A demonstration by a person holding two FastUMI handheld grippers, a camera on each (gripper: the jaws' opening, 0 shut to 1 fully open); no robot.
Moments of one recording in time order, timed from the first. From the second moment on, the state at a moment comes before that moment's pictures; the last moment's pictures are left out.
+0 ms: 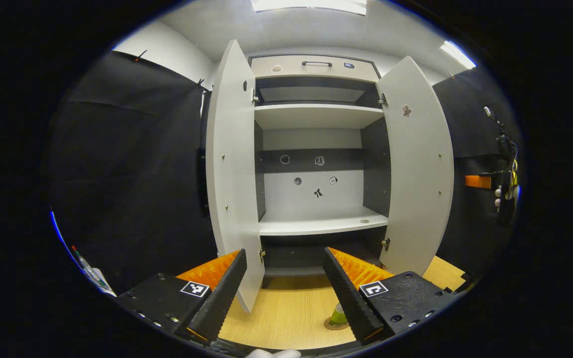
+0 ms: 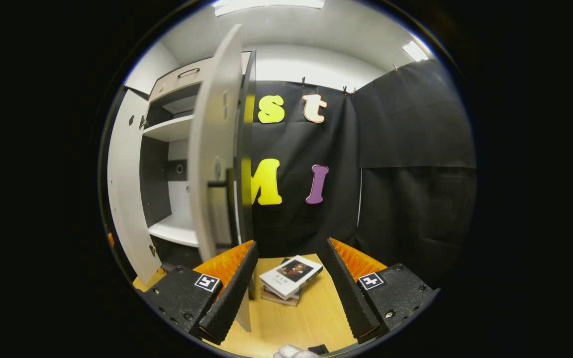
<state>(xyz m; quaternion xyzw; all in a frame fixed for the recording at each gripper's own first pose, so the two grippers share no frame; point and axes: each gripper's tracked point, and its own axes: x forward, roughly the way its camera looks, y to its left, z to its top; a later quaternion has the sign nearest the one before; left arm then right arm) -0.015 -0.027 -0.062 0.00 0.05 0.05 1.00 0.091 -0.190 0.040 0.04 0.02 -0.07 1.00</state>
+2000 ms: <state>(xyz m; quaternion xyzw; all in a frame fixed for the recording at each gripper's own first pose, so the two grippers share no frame) 0.027 -0.013 -0.055 -0.04 0.05 0.02 1.00 0.121 0.032 0.049 0.01 0.02 0.15 0.99</state>
